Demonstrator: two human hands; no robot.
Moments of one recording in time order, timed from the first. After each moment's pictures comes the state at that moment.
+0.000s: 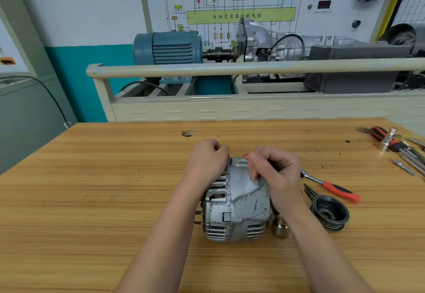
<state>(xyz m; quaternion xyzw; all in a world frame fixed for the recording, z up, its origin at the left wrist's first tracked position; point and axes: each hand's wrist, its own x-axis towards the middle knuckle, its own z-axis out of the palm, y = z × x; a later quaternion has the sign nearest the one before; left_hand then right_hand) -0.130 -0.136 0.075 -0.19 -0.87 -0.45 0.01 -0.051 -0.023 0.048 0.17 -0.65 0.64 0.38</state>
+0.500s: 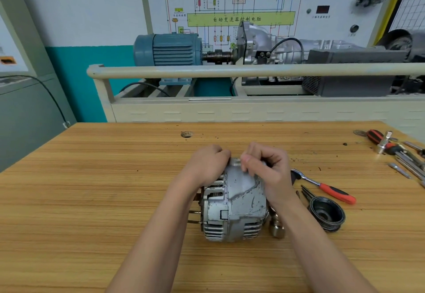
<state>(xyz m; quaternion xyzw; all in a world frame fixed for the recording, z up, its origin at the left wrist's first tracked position) -0.131 -0.140 0.080 -0.28 -0.89 -0.35 -0.06 -0.061 -0.021 0.049 0.18 -0.64 0.66 0.35</state>
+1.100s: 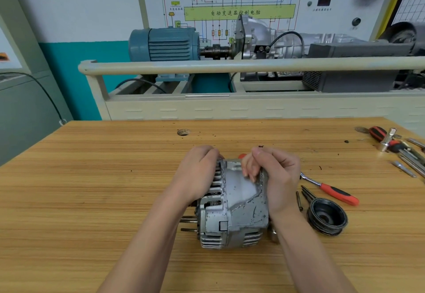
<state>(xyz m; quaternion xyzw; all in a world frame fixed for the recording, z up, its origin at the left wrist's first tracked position) -0.124 -0.150 0.066 -0.27 -0.86 -0.44 0.03 -0.055 -0.026 0.047 0.13 -0.56 0.72 0.39</state>
